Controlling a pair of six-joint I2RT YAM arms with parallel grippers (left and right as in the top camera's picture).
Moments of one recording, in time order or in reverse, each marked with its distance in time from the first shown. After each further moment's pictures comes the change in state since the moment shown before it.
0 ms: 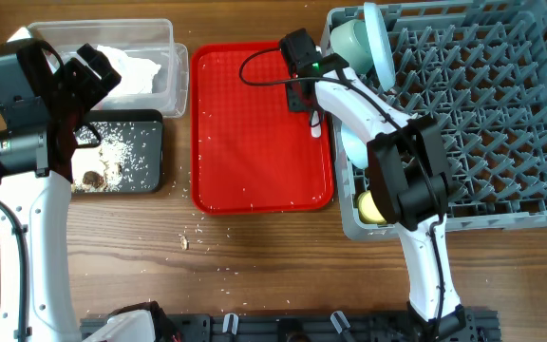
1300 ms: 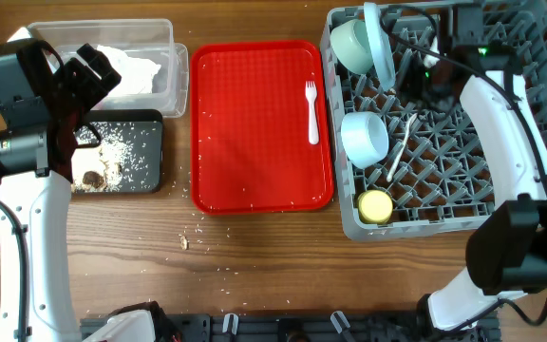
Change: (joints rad) left arm 0.000 0.000 0.000 0.000 0.000 0.000; right arm -0.415 -0.545 -0.239 -0.198 -0.305 0.061
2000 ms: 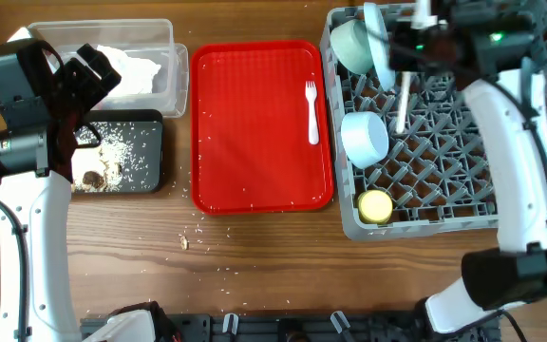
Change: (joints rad) left arm 0.000 0.000 0.000 0.000 0.000 0.000; right arm 0.105 -0.055 0.311 -0.198 0.134 -0.117
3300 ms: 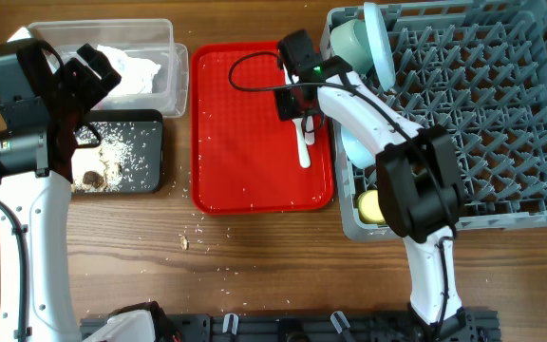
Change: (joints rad) left arm 0.000 0.000 0.000 0.000 0.000 0.000; right arm 0.333 0.500 -0.159 0.426 -0.064 0.003
